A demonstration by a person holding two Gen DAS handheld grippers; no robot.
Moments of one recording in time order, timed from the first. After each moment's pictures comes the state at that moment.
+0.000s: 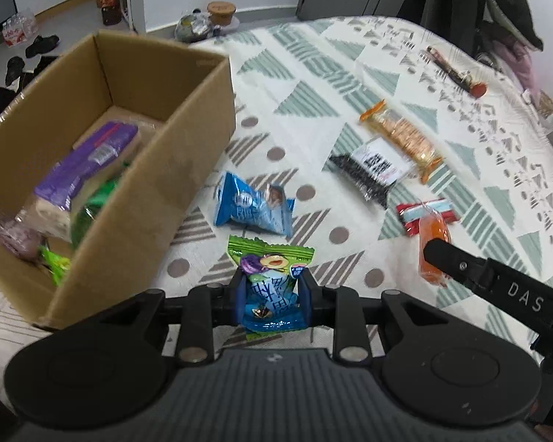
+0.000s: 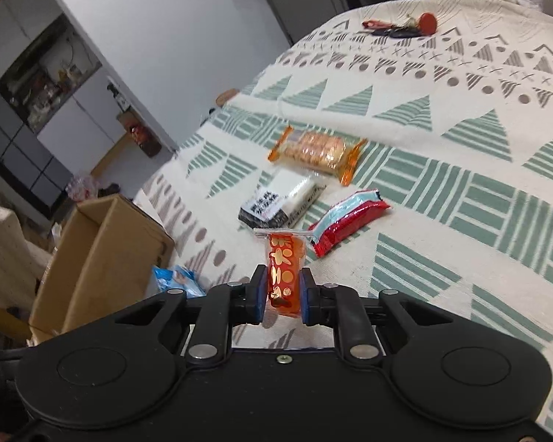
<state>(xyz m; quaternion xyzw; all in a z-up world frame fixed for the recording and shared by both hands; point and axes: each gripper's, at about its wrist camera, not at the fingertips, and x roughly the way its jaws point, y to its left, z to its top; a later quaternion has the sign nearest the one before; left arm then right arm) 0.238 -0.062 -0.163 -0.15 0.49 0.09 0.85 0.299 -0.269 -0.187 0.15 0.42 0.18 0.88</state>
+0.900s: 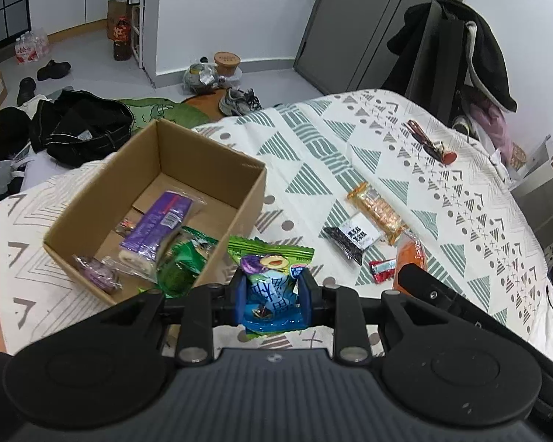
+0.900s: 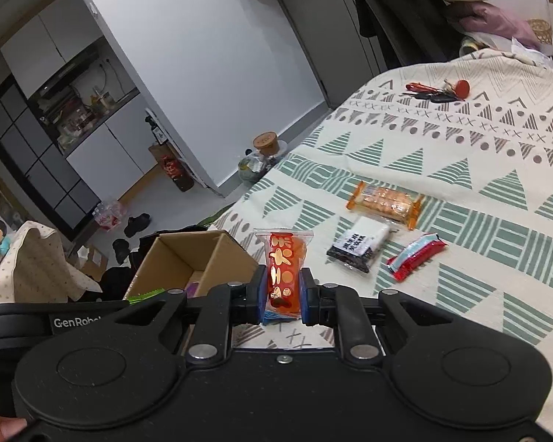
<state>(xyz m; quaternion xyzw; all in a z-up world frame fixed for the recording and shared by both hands) 0.191 -0.019 -0.068 -0.18 0.43 0.09 0.88 0.245 -0.223 -0.109 0.15 0.35 0.20 0.90</state>
